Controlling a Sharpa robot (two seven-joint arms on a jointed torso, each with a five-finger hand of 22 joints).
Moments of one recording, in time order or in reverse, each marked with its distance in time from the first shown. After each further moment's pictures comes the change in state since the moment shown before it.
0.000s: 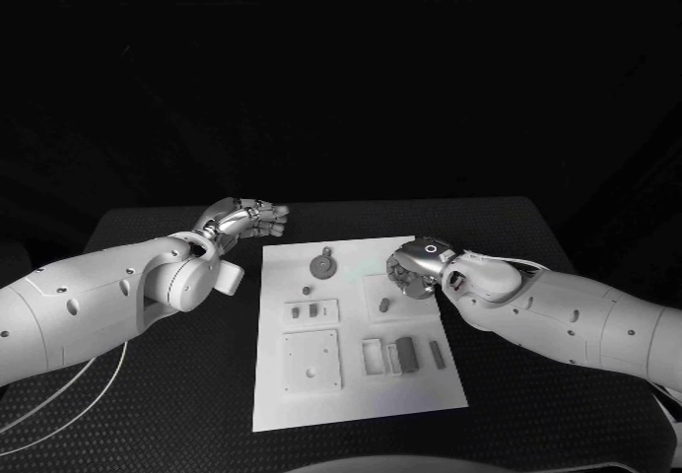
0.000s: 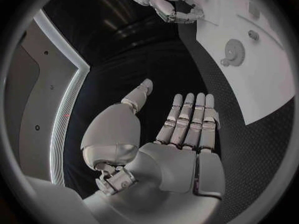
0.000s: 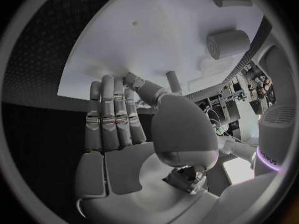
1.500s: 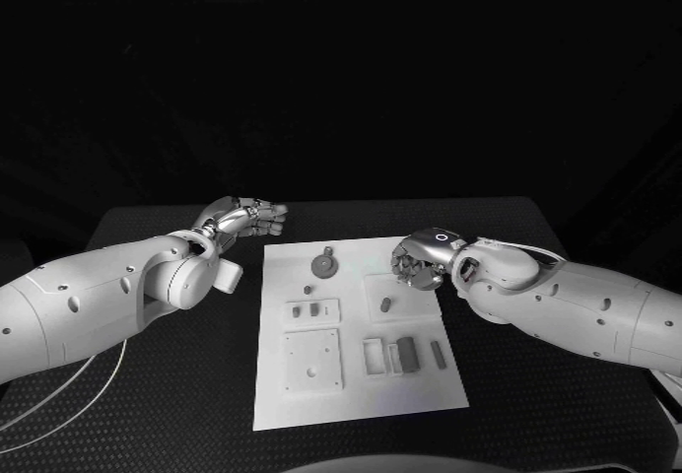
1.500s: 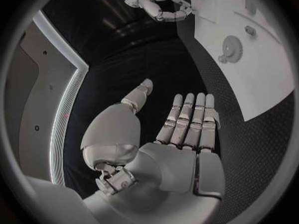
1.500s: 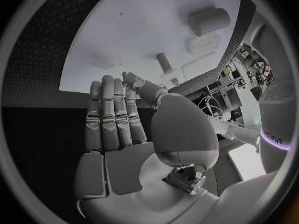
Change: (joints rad) left arm 0.000 -0.002 0.000 -0.012 0.000 0.001 -0.003; left_hand 0.000 0.000 0.000 0.000 0.000 -0.007 0.000 0.000 0.000 0.000 0.000 0.000 -0.005 0.000 0.000 0.000 0.001 0.000 0.004 0.004 0.000 -0.002; right arm 0.039 -0.078 0.027 0.124 0.116 0.068 -0.010; right_hand -0.008 -0.001 0.000 0.000 0.000 0.008 -0.001 0.004 0.004 0.008 -0.001 -0.004 -0.014 0.005 -0.002 0.004 0.010 0.000 0.003 -0.003 0.009 0.001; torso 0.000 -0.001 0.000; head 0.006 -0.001
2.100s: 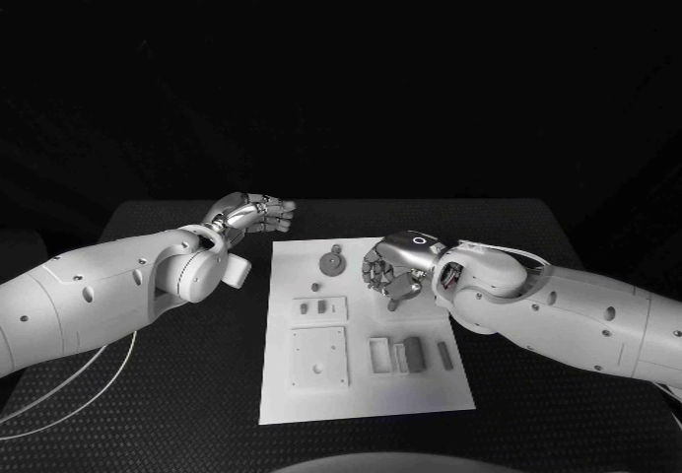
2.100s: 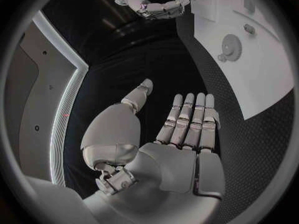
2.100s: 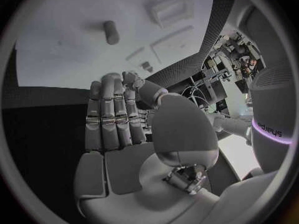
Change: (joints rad) left arm 0.000 0.000 0.000 -0.006 0.001 0.000 0.000; left_hand 0.000 0.000 0.000 0.000 0.000 0.000 0.000 0.000 0.000 0.000 0.000 0.000 -0.001 0.000 0.000 0.000 0.000 0.000 0.000 0.000 0.000 -0.002; right arm 0.007 0.035 0.010 0.153 0.034 0.018 0.001; right_hand 0.000 0.000 0.000 0.000 0.000 0.000 0.000 -0.001 0.001 0.000 0.000 0.000 0.001 0.000 0.000 0.000 0.001 0.000 0.000 0.000 0.004 0.000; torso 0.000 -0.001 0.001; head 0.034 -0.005
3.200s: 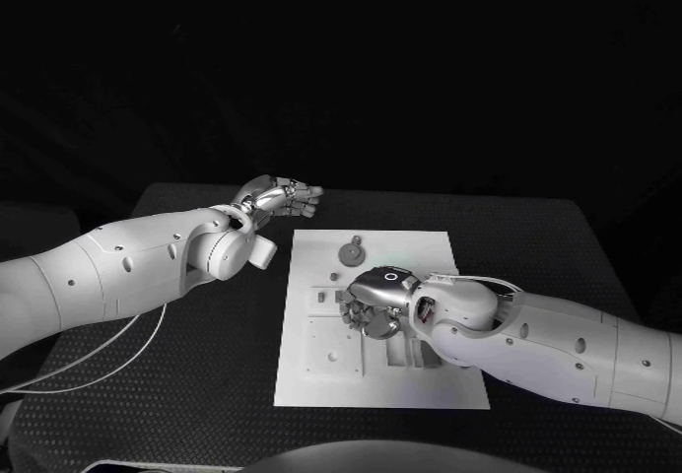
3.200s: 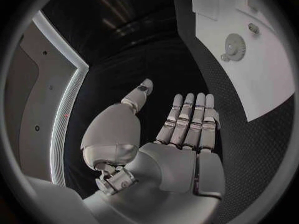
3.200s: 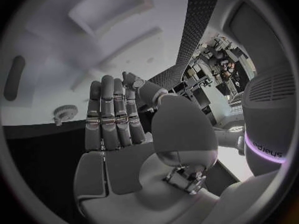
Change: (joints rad) left arm 0.007 0.017 0.000 -0.015 0.004 -0.001 -0.001; left_hand 0.000 0.000 0.000 0.000 0.000 0.000 0.000 0.000 0.001 0.000 0.000 0.000 -0.003 0.000 0.000 -0.004 0.000 0.000 0.000 0.000 0.000 -0.002; right arm -0.029 0.144 -0.099 -0.011 -0.025 0.069 0.021; right_hand -0.005 0.005 0.000 0.000 0.000 -0.001 0.001 -0.004 0.001 0.000 0.000 0.000 0.000 -0.001 0.001 0.000 0.003 0.000 0.000 0.000 0.000 0.000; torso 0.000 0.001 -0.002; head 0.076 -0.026
